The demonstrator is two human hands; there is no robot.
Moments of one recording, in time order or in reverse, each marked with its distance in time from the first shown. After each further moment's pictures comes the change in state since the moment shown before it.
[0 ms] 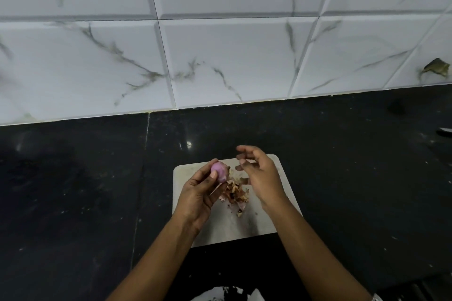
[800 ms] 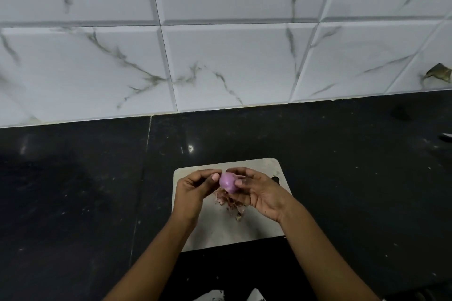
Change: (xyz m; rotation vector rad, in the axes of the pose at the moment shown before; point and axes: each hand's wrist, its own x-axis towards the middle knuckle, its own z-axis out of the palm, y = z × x) left_hand 0.007 -0.003 -0.011 0.449 0.034 0.299; right_hand -0.003 0.010 -0.023 0.553 -0.466 0.423
